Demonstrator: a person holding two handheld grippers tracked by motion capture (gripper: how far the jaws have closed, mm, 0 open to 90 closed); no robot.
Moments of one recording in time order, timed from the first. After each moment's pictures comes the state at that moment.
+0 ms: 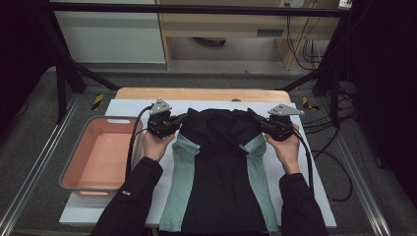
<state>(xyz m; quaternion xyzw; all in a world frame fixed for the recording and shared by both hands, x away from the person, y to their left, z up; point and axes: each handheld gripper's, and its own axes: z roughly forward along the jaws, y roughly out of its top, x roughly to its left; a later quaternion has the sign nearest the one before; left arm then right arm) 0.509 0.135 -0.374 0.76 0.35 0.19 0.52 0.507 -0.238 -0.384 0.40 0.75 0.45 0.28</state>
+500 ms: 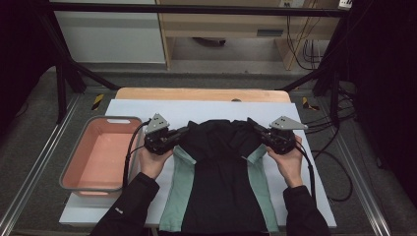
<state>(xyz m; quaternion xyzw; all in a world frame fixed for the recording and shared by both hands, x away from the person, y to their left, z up) 0.461 0.137 -0.383 0.75 0.33 0.18 0.54 0.466 -0.235 -0.387 0.38 0.75 0.46 0.28</state>
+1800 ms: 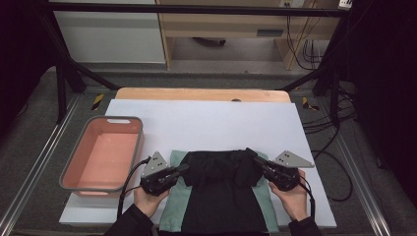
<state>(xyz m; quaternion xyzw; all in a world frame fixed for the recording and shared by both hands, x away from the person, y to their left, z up) 0.373 0.141 -0.425 0.79 0.31 0.15 0.51 0.383 -0.237 -0.426 0.38 0.76 0.47 0.24</state>
